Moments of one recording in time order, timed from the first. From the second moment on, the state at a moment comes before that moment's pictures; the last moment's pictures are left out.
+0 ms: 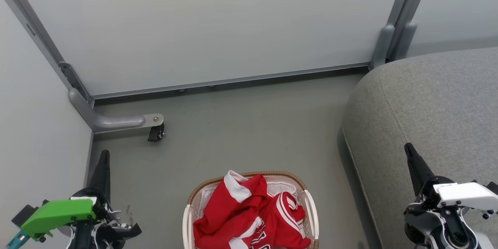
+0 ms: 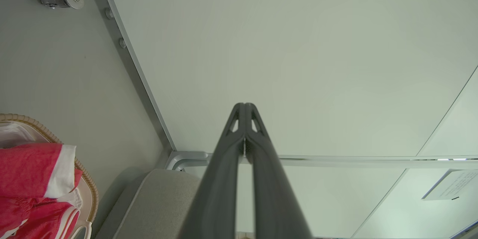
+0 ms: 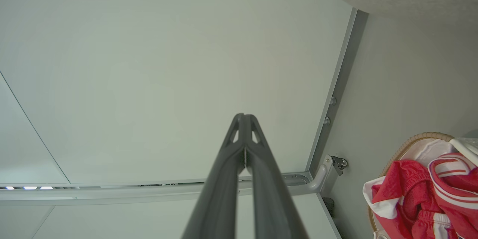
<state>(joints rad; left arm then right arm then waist) -0.10 0.05 0.11 0.24 -1.61 -0.13 0.11 -0.10 -0.05 -0.11 0.24 1.61 0.13 0.12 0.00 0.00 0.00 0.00</state>
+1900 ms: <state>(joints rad) -0.10 0.05 0.11 0.24 -1.61 -0.13 0.11 -0.10 -0.05 -0.11 0.24 1.61 0.13 0.12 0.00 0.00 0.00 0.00</state>
